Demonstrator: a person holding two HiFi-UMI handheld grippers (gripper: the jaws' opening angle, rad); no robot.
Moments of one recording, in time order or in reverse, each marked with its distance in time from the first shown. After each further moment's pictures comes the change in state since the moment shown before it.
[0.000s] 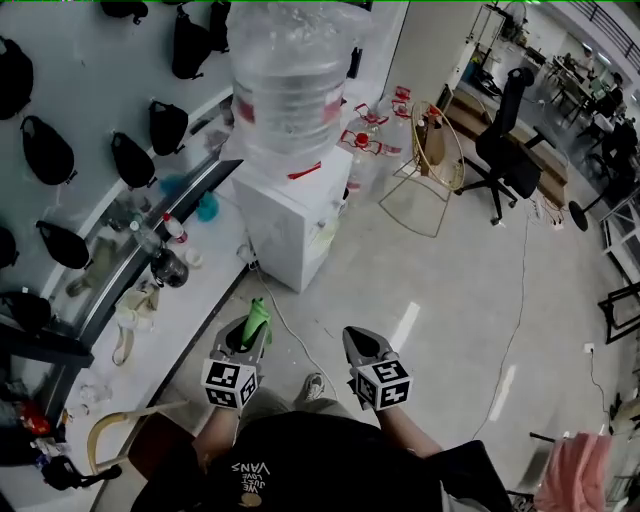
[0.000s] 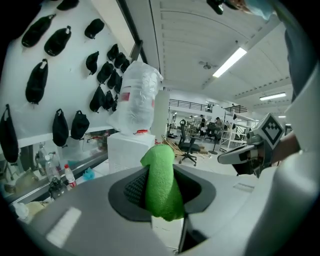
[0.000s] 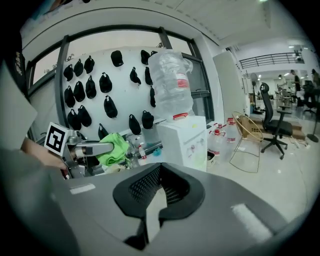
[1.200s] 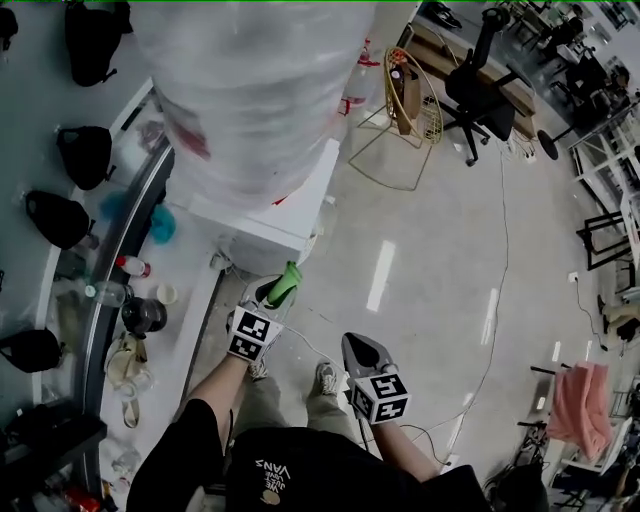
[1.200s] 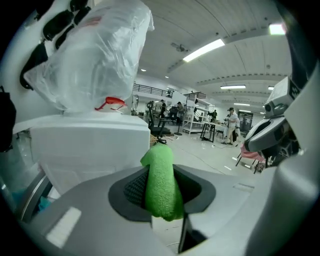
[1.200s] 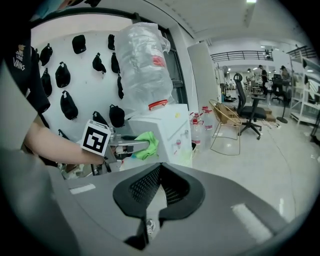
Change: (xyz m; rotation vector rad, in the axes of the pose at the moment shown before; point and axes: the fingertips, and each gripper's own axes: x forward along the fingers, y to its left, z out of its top) left arm 0.264 0.057 -0.024 0.247 0.178 -0.478; right arm 0.132 -0.026 0.015 0.202 0.071 -0.289
